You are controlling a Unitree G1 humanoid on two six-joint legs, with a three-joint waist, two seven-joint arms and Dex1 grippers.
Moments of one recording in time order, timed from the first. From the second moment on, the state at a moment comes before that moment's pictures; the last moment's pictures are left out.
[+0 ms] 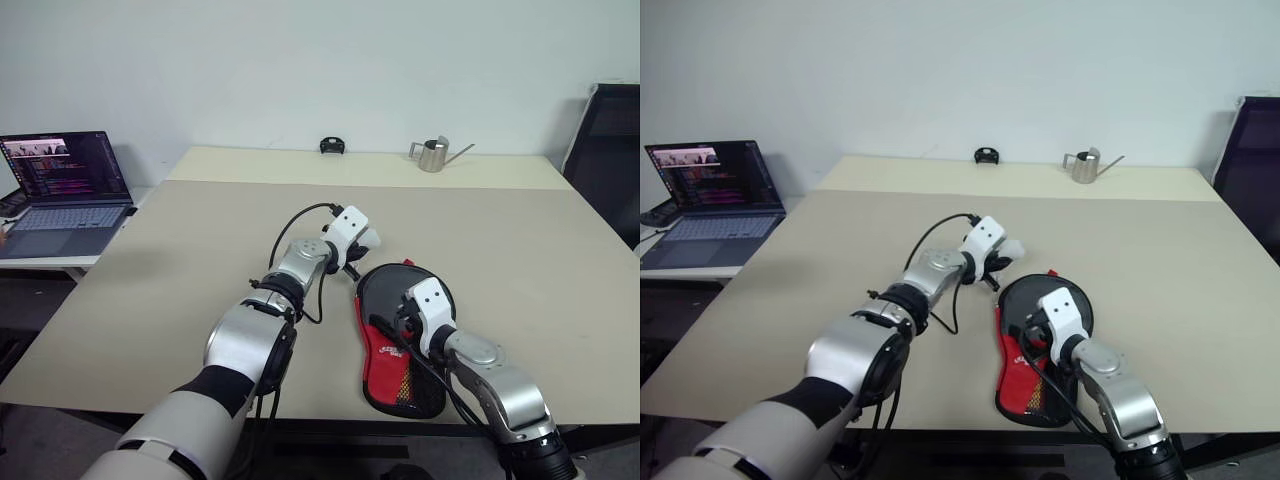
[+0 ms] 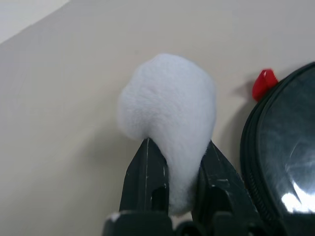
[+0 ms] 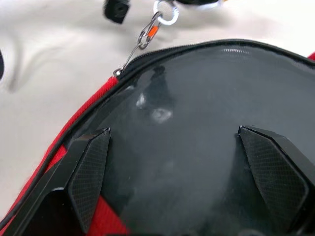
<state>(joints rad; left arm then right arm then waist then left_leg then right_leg) -1.26 0.06 -0.05 1.39 0.20 -0.01 -0.55 -0.19 -0.25 0.18 -0.27 0.12 0.69 0.34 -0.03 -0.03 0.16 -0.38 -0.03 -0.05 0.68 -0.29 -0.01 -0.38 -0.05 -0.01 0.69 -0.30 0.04</state>
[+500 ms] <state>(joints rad) -1.29 0.01 -0.07 1.41 0.28 -0.01 -0.37 -0.05 -0.19 0.20 -0.45 0.11 0.76 0.22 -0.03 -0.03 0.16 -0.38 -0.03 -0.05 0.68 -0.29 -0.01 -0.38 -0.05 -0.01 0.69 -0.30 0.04</state>
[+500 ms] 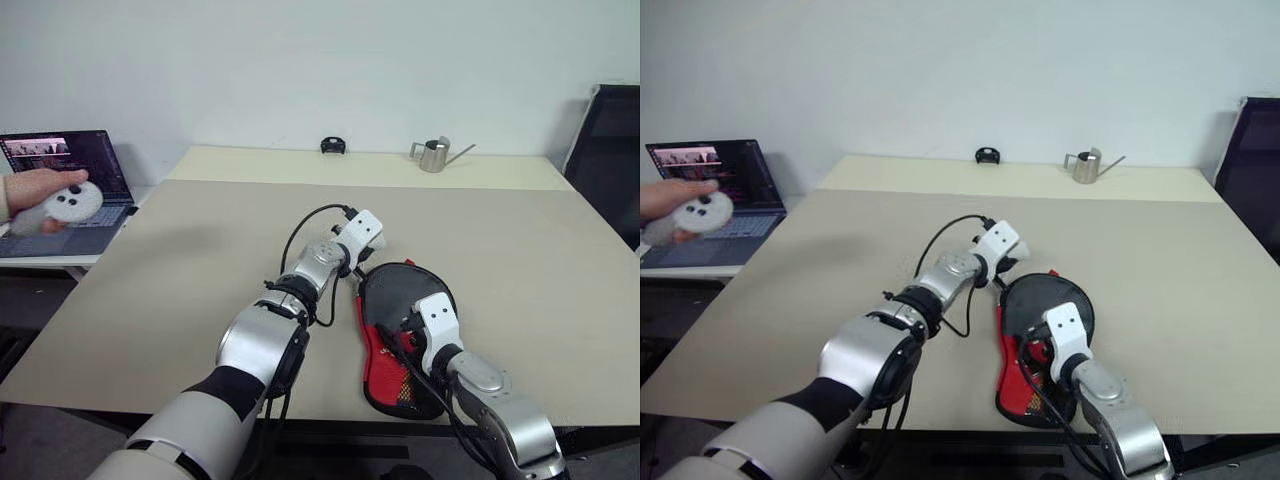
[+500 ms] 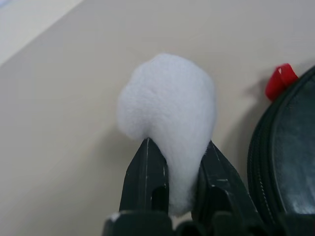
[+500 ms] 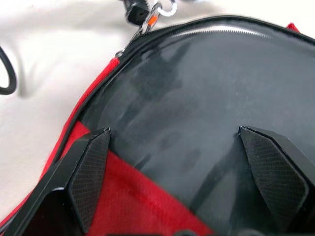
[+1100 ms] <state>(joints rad) -1.37 -0.07 -0.07 1.42 0.37 -0.01 -0.23 0.03 -0.14 0.22 -0.54 0.09 0.80 0.14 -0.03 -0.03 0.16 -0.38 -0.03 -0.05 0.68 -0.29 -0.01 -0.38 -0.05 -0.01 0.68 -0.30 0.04</state>
